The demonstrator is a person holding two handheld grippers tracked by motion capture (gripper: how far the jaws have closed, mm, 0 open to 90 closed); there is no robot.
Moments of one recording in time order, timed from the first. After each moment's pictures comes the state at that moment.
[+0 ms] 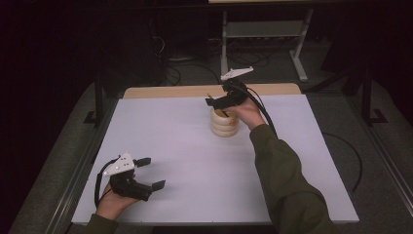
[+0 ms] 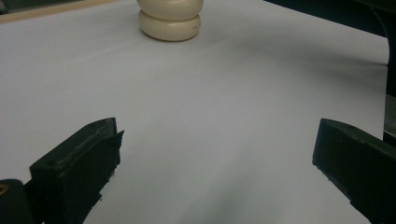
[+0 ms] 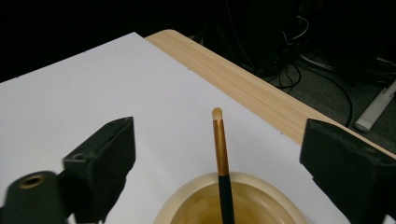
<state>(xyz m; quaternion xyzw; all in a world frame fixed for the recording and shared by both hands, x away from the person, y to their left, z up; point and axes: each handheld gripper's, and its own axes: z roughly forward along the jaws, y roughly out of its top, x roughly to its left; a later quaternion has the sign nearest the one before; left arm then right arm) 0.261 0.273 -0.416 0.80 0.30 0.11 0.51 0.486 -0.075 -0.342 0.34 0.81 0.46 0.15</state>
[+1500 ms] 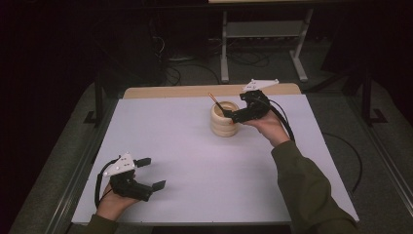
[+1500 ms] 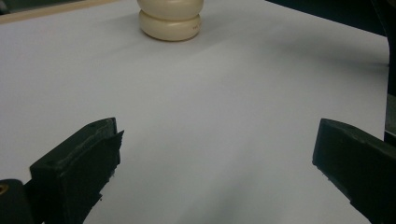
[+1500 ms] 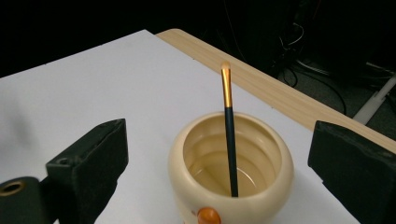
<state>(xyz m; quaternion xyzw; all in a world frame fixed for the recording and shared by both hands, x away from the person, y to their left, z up) 0.260 0.273 -0.415 0.80 0.30 0.12 0.51 0.431 -0.126 -0.339 0.33 0.80 0.48 0.16</state>
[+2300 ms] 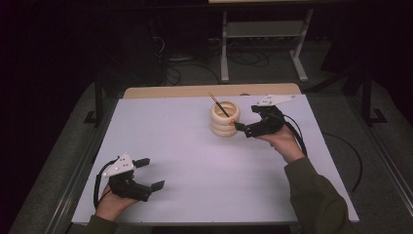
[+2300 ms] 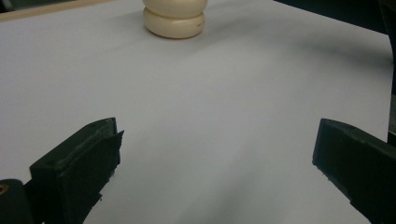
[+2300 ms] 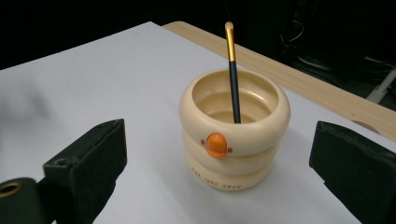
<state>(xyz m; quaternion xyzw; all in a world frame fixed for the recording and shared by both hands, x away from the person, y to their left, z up) 0.258 0.275 -0.416 0.80 0.31 0.12 0.51 0.394 -0.160 -0.359 0.34 0.79 0.49 0.16</state>
